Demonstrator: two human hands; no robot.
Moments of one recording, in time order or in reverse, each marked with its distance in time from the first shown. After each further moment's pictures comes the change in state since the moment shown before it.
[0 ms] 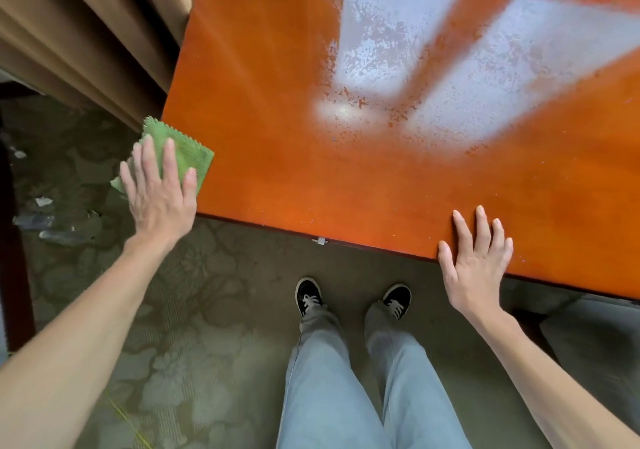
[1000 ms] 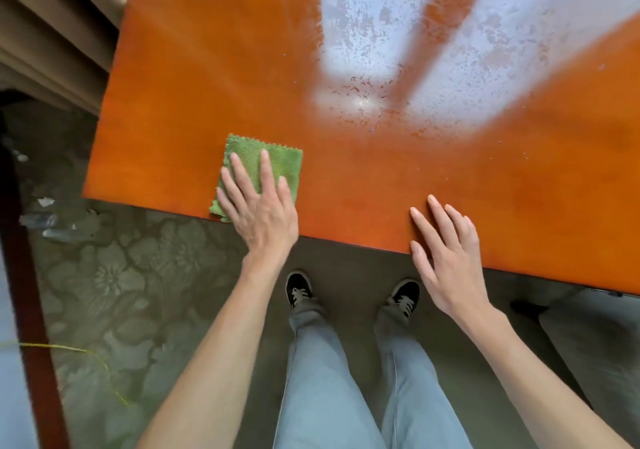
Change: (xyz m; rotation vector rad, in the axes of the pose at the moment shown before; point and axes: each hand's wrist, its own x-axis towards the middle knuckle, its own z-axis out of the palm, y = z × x) left_hand -0.085 0.244 0.037 -0.172 -0.065 -0.155; right_hand 0.009 0.055 -0.022 0.044 -0.024 -0.345
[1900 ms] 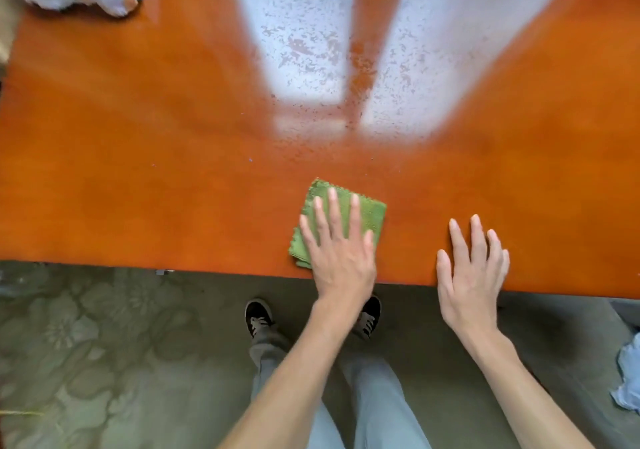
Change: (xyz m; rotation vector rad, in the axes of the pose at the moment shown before) left_hand -0.130 0.228 0.090 0.161 -0.152 0.393; right_hand -0.044 0.170 -0.033 0.040 0.140 0.440
